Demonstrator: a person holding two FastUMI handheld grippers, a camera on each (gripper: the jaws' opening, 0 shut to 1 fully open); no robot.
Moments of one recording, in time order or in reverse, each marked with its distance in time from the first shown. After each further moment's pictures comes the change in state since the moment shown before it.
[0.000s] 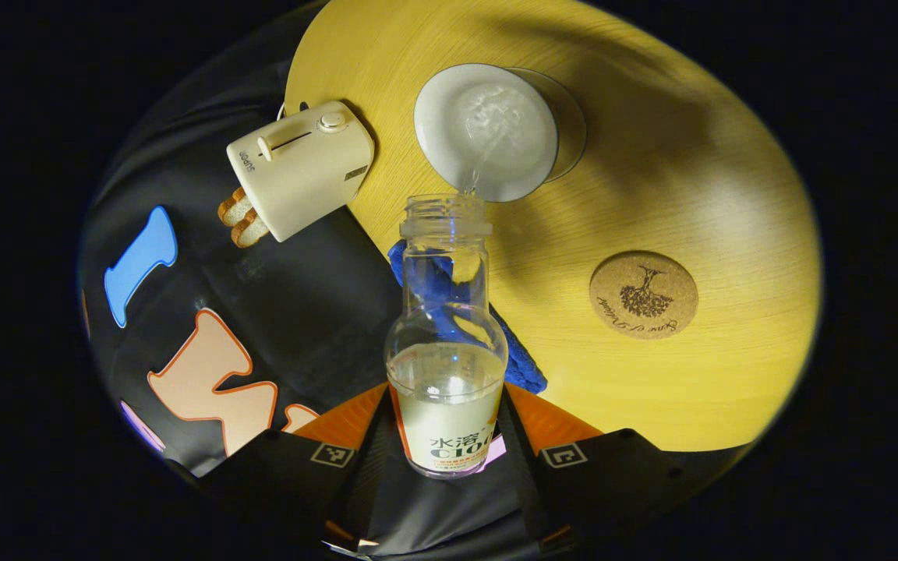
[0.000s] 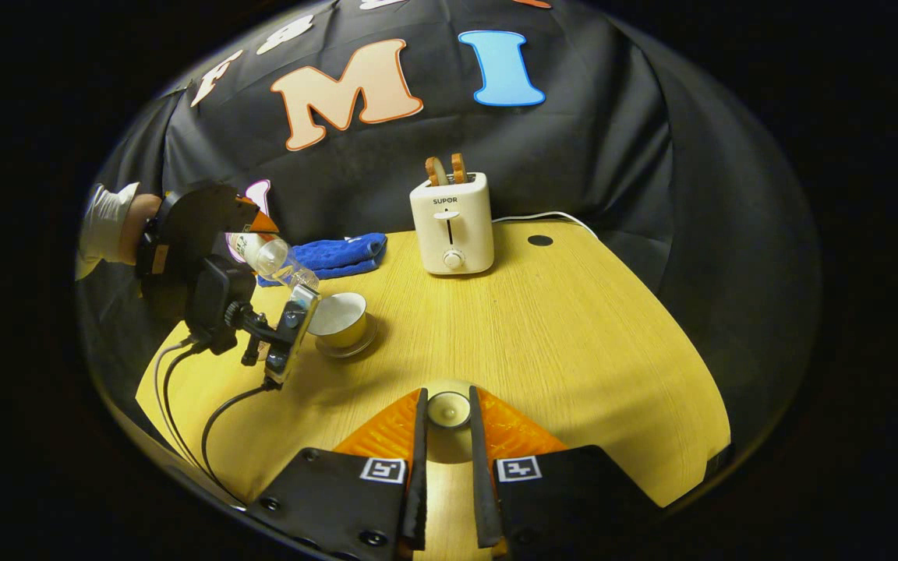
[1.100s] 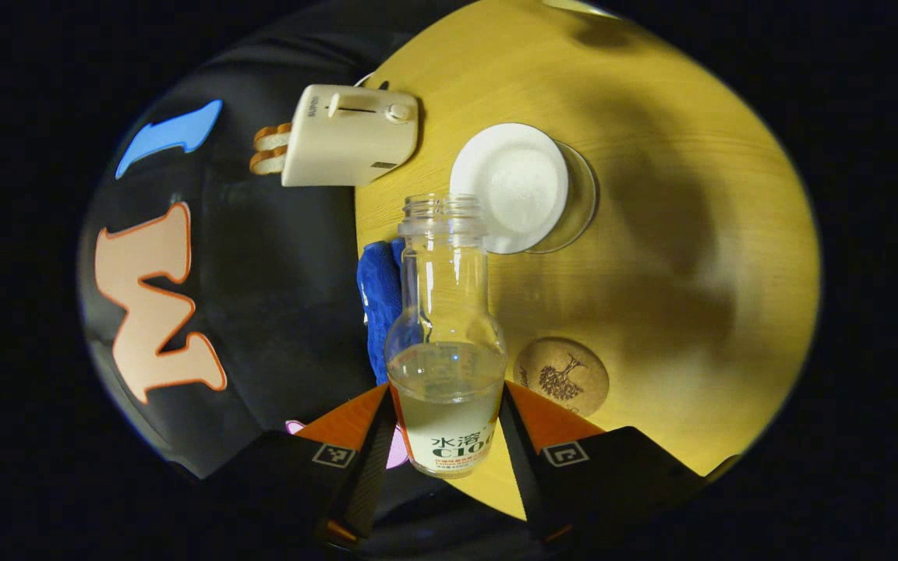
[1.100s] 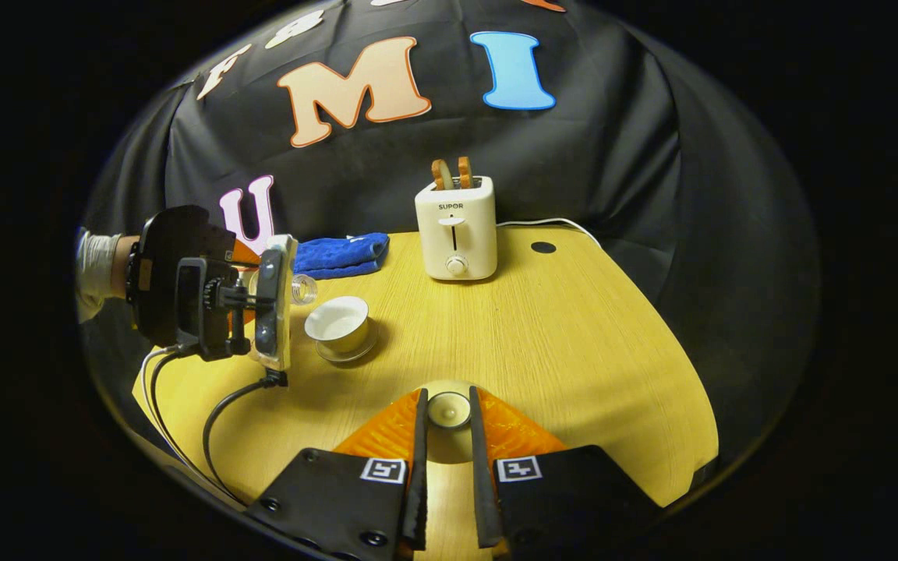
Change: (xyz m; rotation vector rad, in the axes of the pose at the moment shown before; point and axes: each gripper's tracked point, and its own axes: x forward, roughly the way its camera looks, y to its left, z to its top) left arm -0.010 -0.060 0.038 -0.613 -0.216 -0.155; right arm 0.002 0.008 0.017 -0.051 0.009 -0.003
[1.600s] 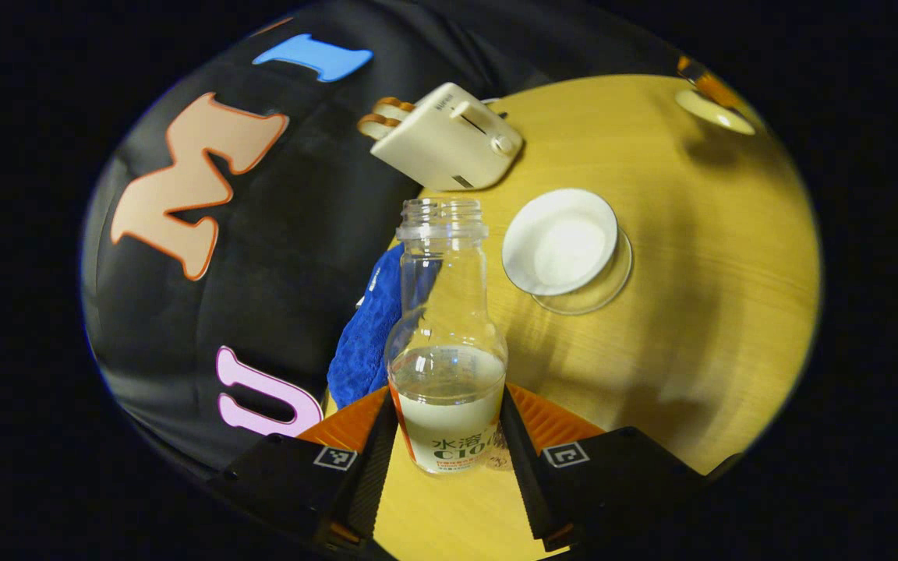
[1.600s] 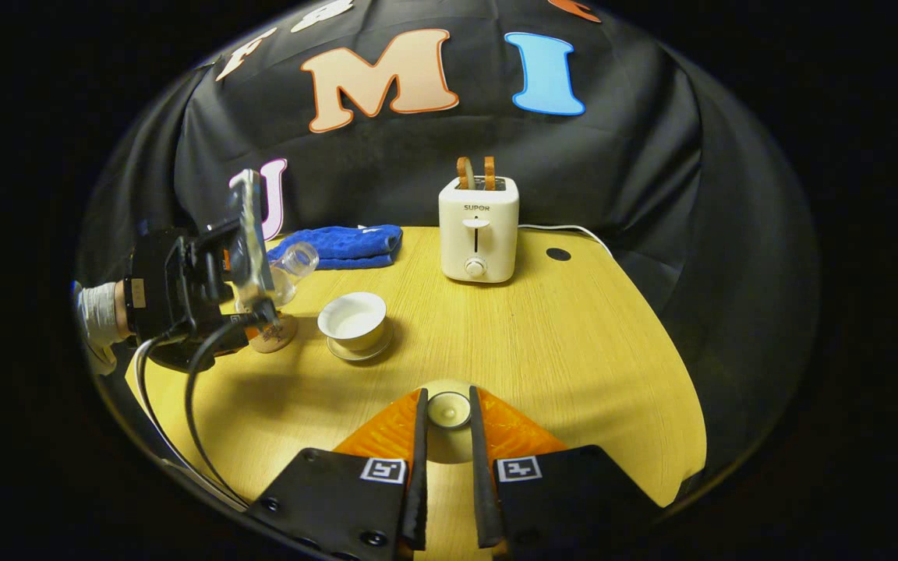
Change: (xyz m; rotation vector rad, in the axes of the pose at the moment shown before) left arm -0.002 -0.017 0.012 -0.567 -0.209 0.036; right arm 0.000 0.027 0.006 -0.082 0.032 -0.001
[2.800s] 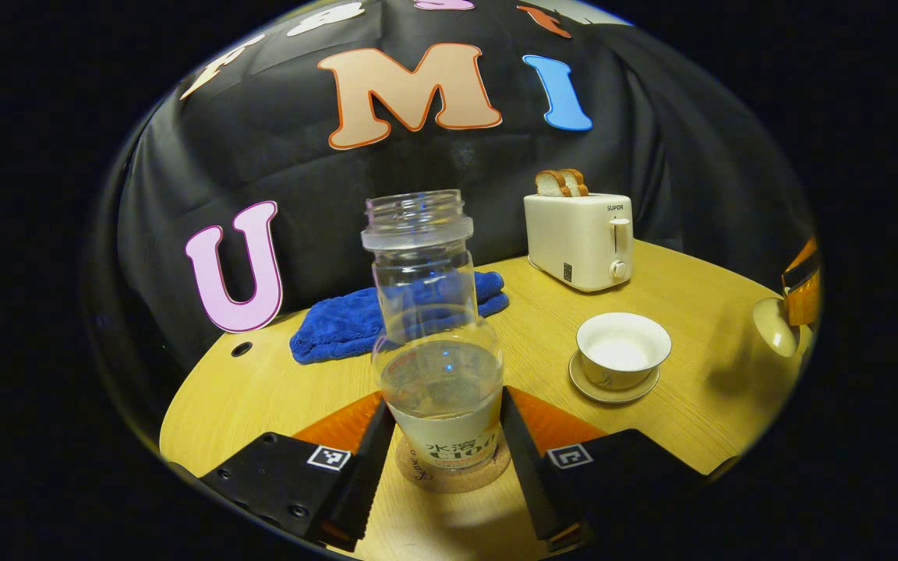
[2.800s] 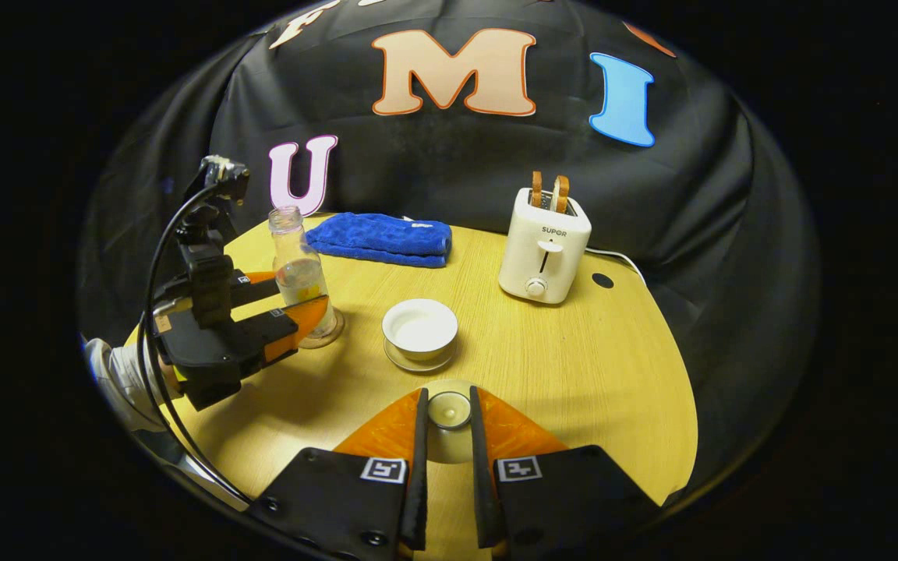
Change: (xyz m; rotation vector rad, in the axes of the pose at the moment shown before) left arm 0.003 0.009 -0.027 -0.714 -0.238 0.079; right arm -0.002 0.083 0.025 -0.140 0.020 0.045
